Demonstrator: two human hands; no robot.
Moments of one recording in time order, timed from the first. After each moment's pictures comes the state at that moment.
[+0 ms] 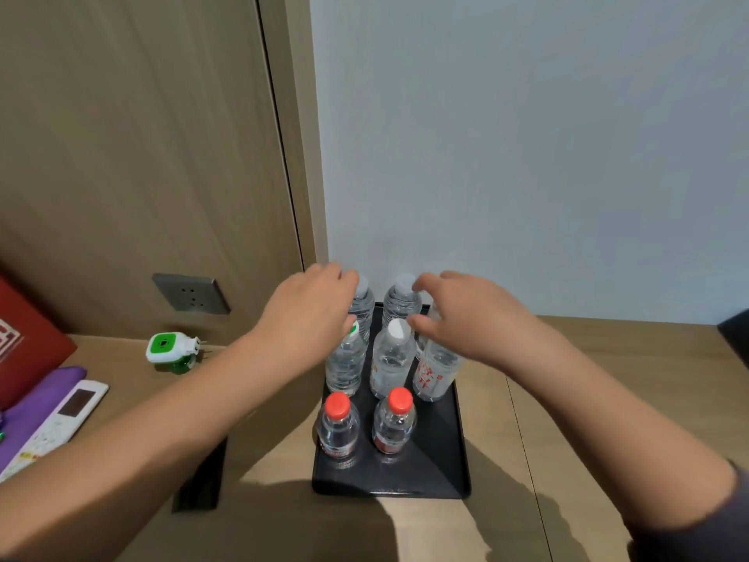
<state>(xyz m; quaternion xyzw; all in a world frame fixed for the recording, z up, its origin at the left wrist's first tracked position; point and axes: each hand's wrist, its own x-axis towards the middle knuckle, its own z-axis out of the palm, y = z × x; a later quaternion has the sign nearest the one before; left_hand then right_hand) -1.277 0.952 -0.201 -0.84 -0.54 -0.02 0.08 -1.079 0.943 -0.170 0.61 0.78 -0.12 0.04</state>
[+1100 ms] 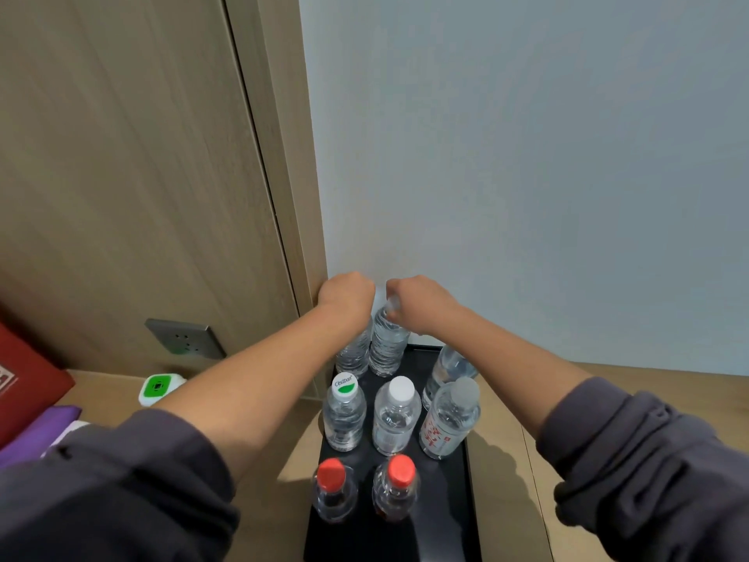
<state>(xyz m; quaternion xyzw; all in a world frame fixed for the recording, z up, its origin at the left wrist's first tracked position) -1.230 1.080 -0.232 -0.76 -0.63 0.13 0.02 -1.103 1.092 -0.244 0.59 0.79 -0.16 0.02</state>
